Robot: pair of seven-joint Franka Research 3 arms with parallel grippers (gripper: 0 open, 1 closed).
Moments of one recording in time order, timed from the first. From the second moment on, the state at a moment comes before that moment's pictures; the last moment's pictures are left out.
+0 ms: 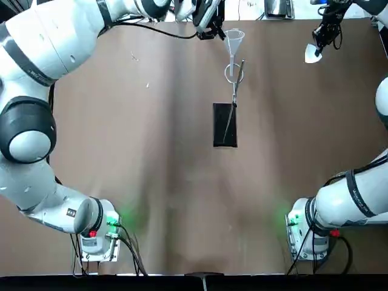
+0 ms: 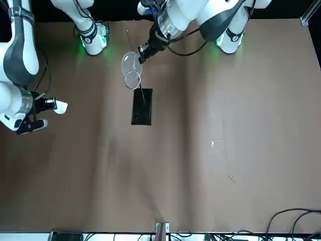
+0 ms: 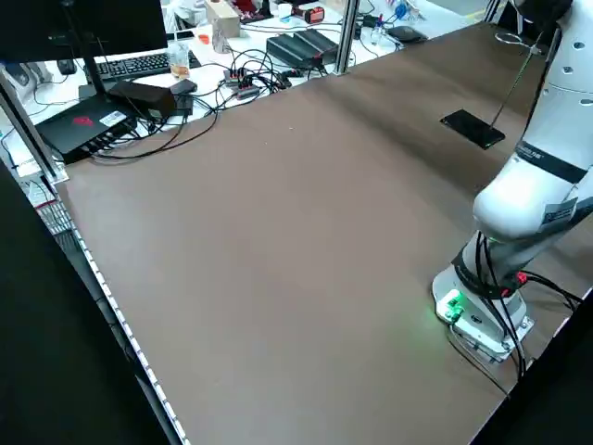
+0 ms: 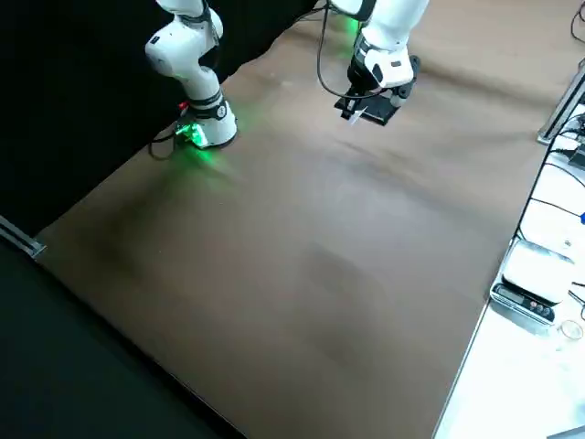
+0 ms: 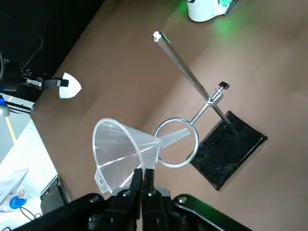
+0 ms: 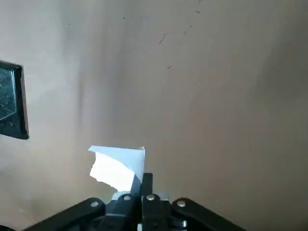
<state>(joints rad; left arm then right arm) -0.27 0.26 -0.65 -1.50 -0.33 2.19 1.77 0.02 0.19 -0.07 -1.69 0.03 1.56 -0.27</state>
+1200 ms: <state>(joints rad) -0.32 0.32 -0.65 -1.52 -0.25 2.30 1.75 0.02 0.19 -0.07 -1.69 0.03 1.56 -0.27</state>
